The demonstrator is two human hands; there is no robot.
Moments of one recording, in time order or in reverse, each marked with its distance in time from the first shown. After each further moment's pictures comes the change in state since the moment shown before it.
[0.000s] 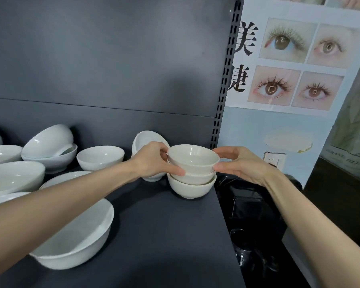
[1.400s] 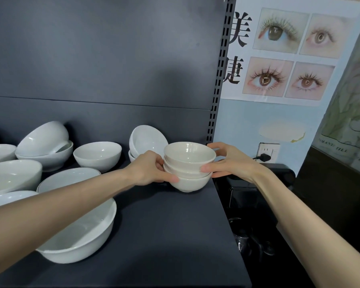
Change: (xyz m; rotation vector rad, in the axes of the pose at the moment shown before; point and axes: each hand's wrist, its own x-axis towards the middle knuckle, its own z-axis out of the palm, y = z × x) left_hand -0.012 -0.025 0.009 -0.020 -0.129 -0.047; right_hand -0.013 0.001 0.028 -0.189 0.037 0.028
